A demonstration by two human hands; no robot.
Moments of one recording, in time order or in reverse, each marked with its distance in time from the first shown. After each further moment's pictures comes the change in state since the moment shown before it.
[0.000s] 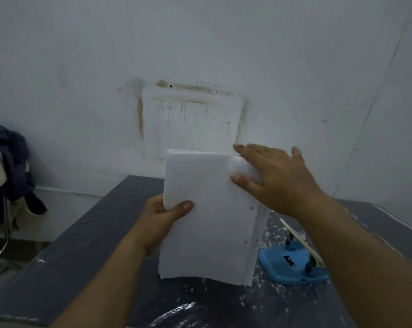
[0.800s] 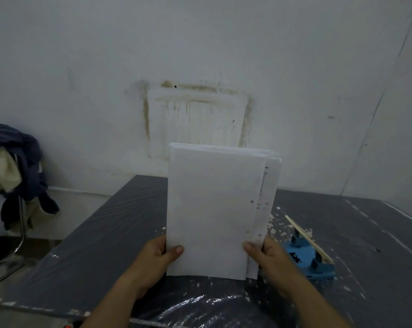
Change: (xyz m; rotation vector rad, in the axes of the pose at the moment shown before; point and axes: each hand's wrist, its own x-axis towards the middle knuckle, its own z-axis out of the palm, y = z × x) left_hand -0.041 -0.077 -0.033 0.175 -0.018 -0.230; right_hand -0.107 -0.008 0.151 1.439 -0.291 0.633
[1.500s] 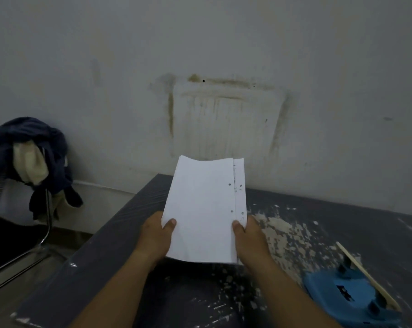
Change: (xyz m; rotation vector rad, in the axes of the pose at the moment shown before) left_hand 0.068 0.028 -0.054 0.412 0.503 0.044; right_hand 0.099 -0.030 0.105 -0.303 0.212 -0.029
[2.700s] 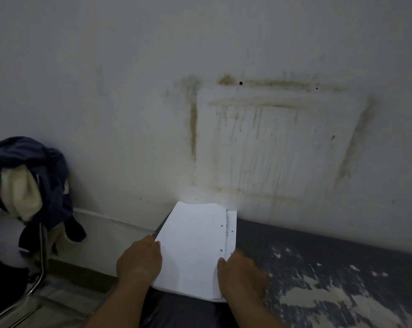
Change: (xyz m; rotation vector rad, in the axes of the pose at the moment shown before) left_hand 0.222 -0.095 -0.019 0.772 0.064 -0.209; right_hand 0.158 -0.020 0.167 -0.749 -0.072 0.100
